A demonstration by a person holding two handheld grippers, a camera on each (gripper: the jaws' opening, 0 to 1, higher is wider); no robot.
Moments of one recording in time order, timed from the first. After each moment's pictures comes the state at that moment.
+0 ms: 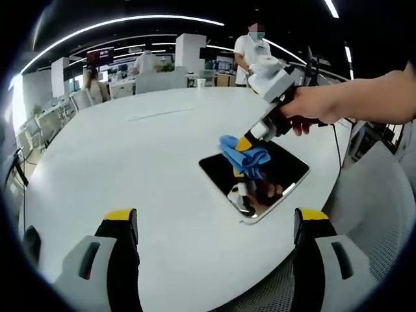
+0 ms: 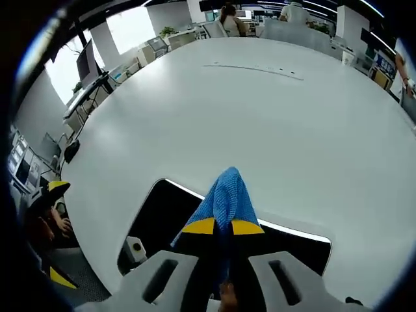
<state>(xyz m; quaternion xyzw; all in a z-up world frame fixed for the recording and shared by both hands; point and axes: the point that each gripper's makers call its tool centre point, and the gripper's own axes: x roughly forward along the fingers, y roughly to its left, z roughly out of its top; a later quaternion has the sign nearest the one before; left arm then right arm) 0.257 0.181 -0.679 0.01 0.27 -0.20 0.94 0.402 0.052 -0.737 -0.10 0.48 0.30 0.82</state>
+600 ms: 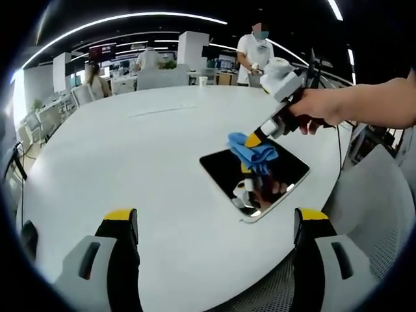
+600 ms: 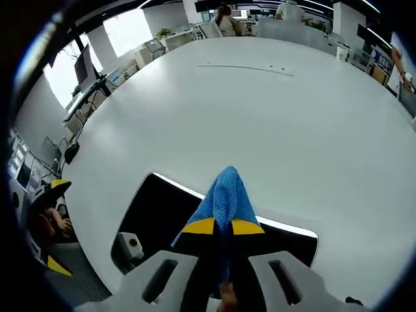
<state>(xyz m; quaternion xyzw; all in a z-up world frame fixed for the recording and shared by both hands) 0.257 0.182 -0.682 0.00 0.28 -0.20 0.94 0.403 0.026 -0.736 -0.10 0.48 0.30 0.82</state>
